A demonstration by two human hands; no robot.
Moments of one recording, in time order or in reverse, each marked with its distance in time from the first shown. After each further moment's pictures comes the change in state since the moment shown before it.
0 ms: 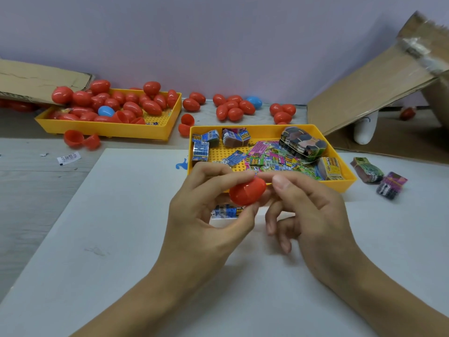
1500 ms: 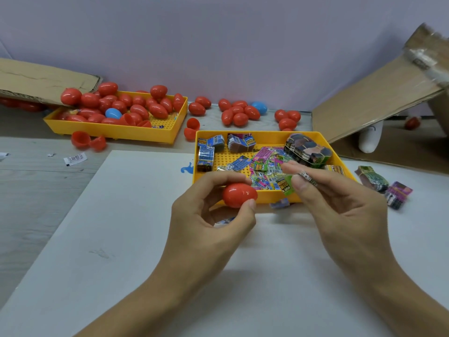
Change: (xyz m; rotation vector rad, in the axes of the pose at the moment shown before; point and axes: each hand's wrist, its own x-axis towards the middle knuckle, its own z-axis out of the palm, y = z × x) left_hand 0.000 0.004 0.000 -0.140 0.097 -0.264; right_hand 0.008 -0.006 -0.019 -0.316 0.214 -0.241
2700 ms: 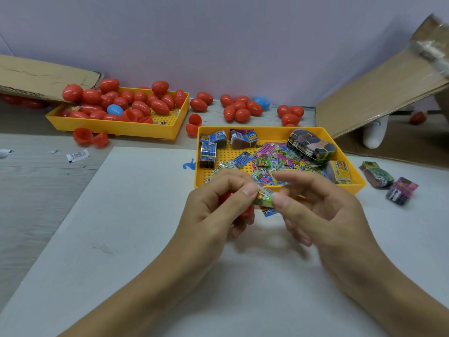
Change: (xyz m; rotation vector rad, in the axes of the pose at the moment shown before) left_hand 0.006 0.004 -0.002 -0.226 -0.213 -0.152; right_hand -0.011 -0.012 0.009 0.287 -0.233 0.296
